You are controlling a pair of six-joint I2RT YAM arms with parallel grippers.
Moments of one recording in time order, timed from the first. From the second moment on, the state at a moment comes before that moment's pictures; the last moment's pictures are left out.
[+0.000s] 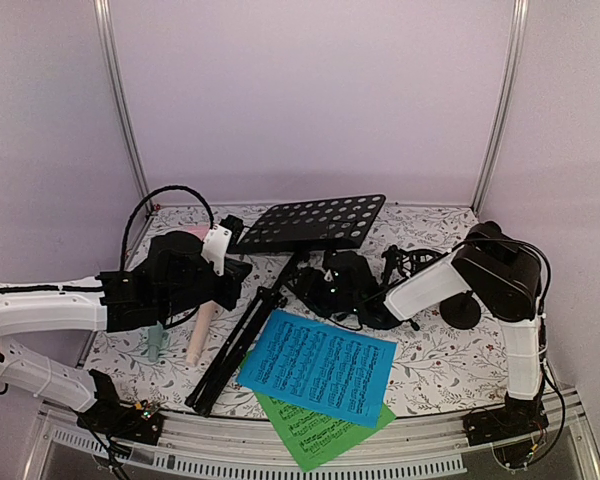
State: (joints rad) left arm -0.94 1.18 0.72 0.03 -0.33 -0.17; right arm 0.91 2.12 1.10 0.63 -0.02 1.20
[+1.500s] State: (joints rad) left arm -0.94 0.95 0.65 0.06 -0.64 -0.19; right arm 0.91 1.06 0.88 0.12 0.26 0.17
